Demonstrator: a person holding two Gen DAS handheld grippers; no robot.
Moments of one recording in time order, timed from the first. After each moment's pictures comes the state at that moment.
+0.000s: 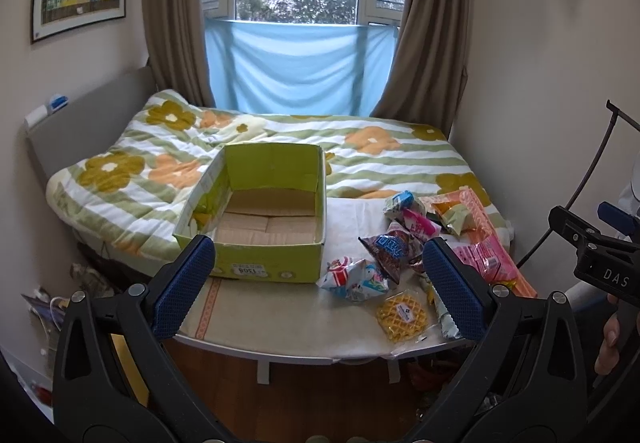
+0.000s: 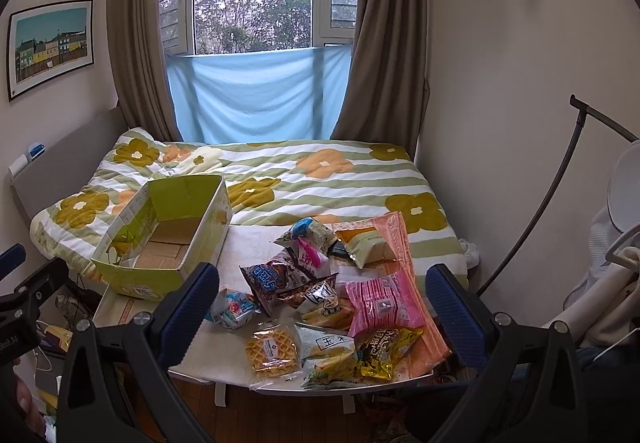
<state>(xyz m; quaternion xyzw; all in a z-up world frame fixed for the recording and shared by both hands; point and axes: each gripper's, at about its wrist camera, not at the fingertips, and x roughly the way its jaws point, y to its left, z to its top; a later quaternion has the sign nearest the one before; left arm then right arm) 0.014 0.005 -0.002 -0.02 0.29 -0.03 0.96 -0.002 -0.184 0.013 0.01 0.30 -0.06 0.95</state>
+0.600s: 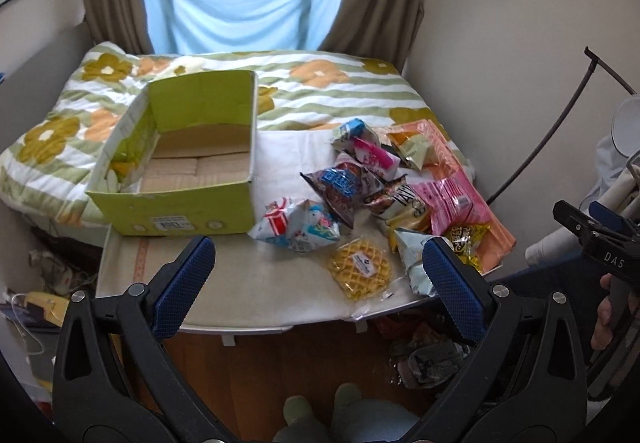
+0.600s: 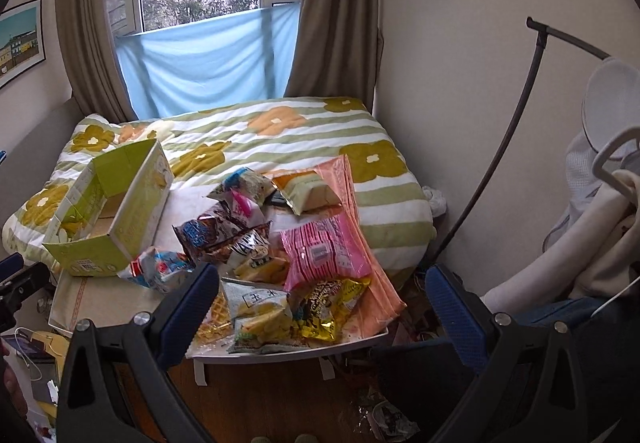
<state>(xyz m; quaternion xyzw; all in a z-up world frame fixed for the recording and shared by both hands) 0.063 -0.039 -0.082 -0.01 0.40 -0.13 0.91 -0.008 -0.266 -0.056 0.04 0.37 -0.12 0.92</state>
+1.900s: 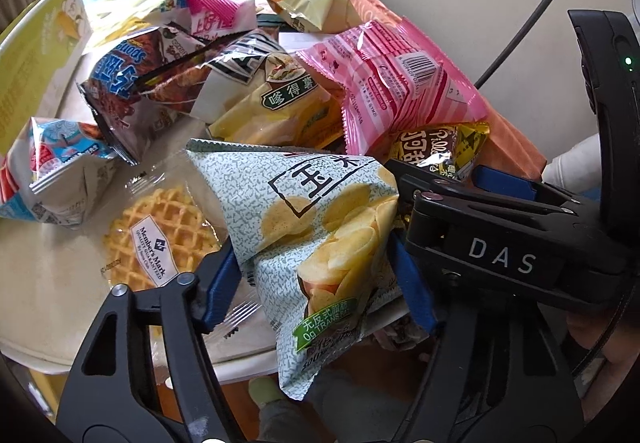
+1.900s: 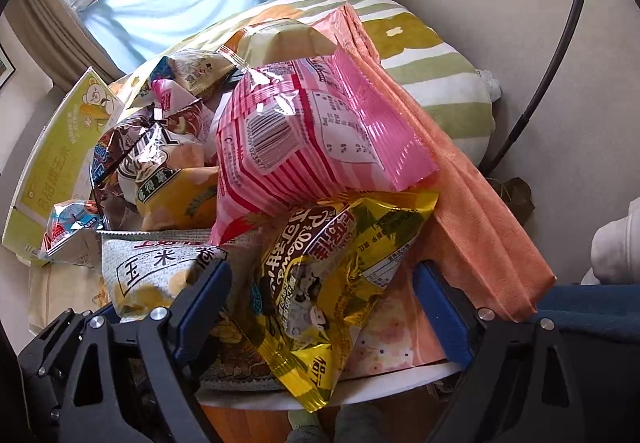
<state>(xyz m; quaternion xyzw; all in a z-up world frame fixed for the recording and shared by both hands) 0.125 -0.230 -0.269 0.03 0.51 -0.23 0.83 0.079 -0.329 -0.248 0.15 0.50 -0.07 0.85</state>
